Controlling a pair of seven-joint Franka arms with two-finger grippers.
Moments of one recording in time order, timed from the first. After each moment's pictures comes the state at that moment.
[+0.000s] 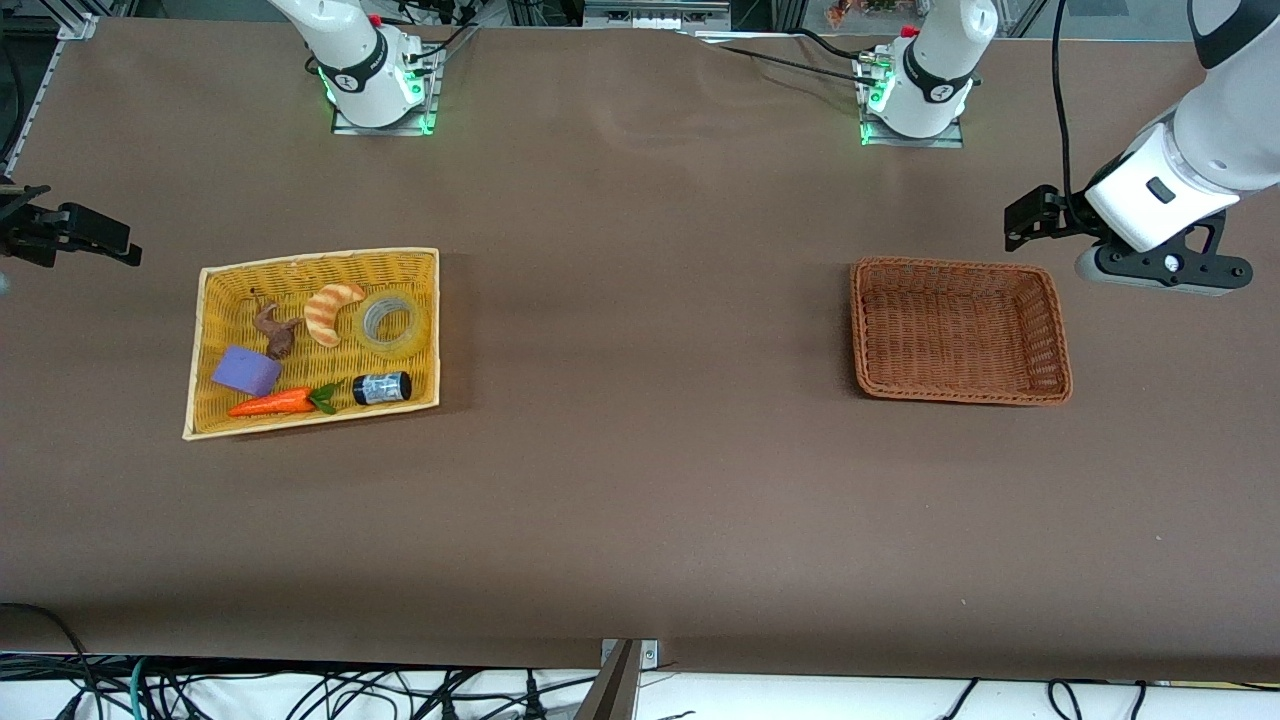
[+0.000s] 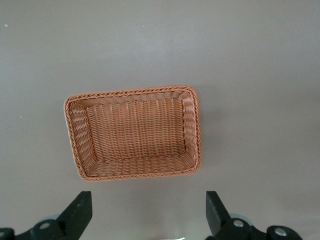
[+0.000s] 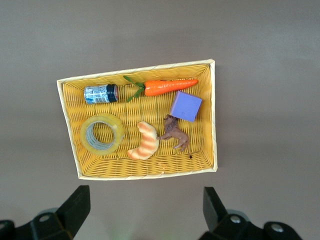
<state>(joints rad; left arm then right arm) -0.04 0.05 -0.09 -1.57 0.00 1.50 -0.02 -0.04 0.11 -0.06 -1.51 0.01 1.52 -0.12</state>
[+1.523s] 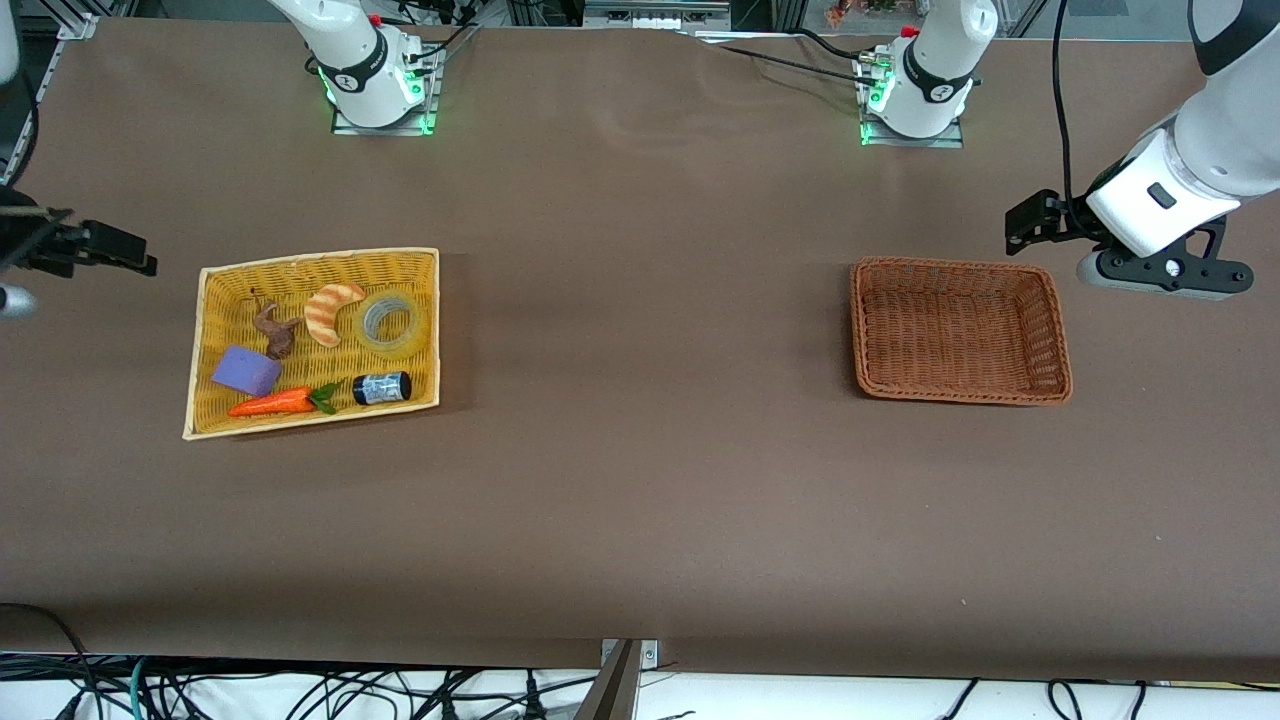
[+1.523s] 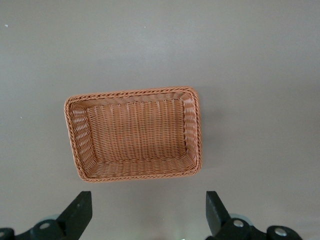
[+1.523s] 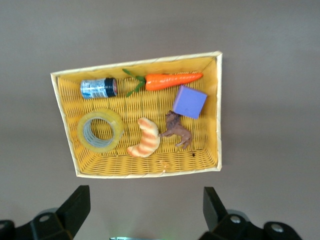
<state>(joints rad) -0.04 0.06 -0.09 -1.57 0.00 1.51 -0.02 -0.03 0.18 -0.05 -1.52 0.01 1.52 -0.12</state>
